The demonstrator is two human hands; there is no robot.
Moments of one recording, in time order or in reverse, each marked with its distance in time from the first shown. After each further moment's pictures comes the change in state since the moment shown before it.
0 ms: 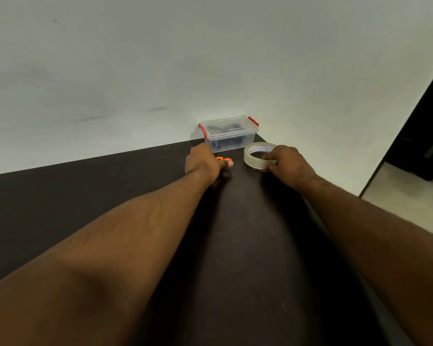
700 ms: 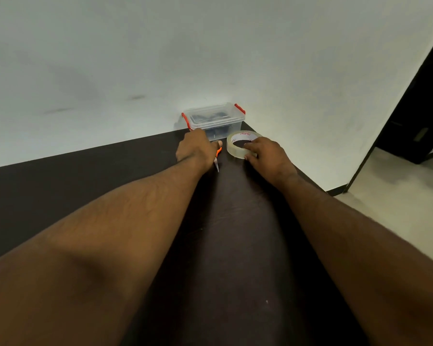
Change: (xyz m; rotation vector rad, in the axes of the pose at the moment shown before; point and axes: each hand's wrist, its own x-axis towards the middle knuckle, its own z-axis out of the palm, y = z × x) left_hand 0.009 0.022 0.017 0.176 0.038 0.031; right_hand 0.001 0.002 0.020 -0.052 0.053 -0.108
